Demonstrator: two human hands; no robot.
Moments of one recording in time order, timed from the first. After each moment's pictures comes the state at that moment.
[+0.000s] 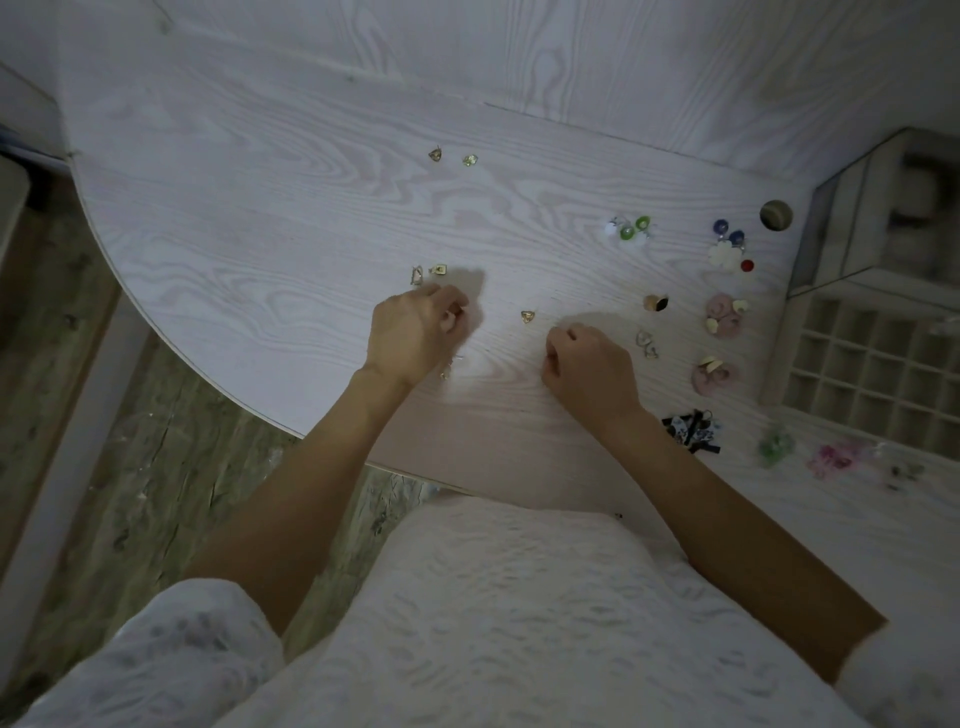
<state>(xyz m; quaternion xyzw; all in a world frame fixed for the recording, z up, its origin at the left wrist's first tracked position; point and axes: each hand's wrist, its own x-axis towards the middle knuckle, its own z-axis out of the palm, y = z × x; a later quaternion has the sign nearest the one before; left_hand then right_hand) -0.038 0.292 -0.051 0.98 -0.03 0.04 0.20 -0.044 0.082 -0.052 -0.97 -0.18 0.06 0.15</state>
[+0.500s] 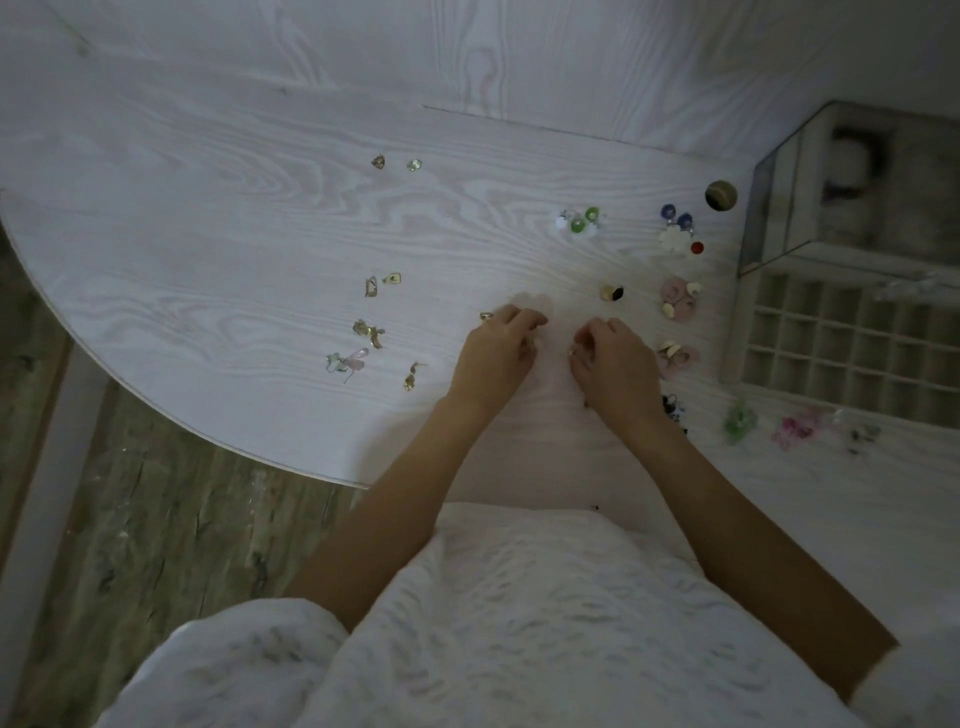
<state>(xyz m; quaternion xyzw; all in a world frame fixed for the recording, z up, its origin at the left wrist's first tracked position) -0.039 0.178 -0.069 0.93 -0.08 -0.05 0.35 -0.046 0.027 -0.052 -0.97 -0.02 0.10 0.22</state>
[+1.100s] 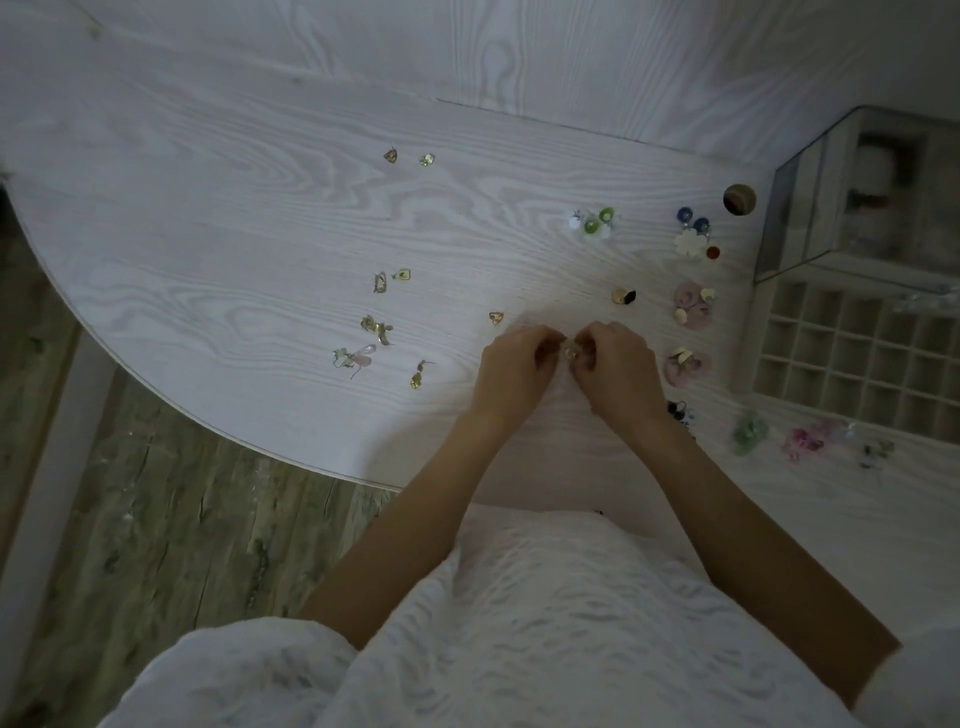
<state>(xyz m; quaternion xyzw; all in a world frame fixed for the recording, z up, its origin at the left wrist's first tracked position) -0.050 0.164 -0.059 0.90 0.01 -0.10 0.42 -0.040 0.034 -0.046 -0.96 -0.02 0.14 0.26</state>
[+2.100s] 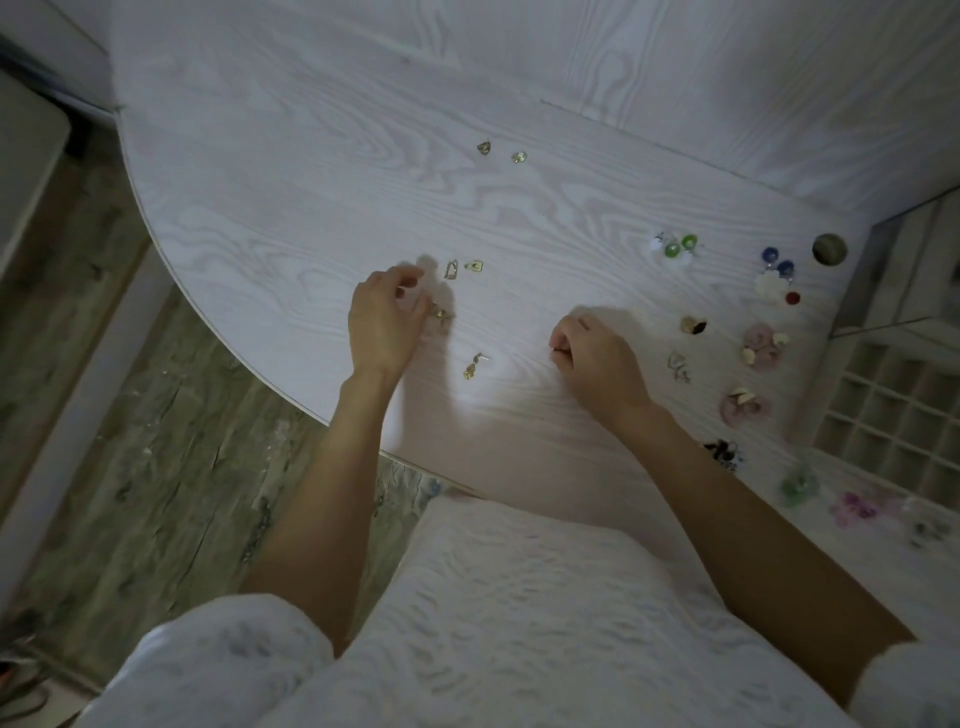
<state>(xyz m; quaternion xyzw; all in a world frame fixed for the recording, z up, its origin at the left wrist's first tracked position) -0.052 0.328 -0.050 0.90 0.26 0.00 0.34 -0.021 0.096 -0.060 -0.93 -0.19 0.16 0.25</state>
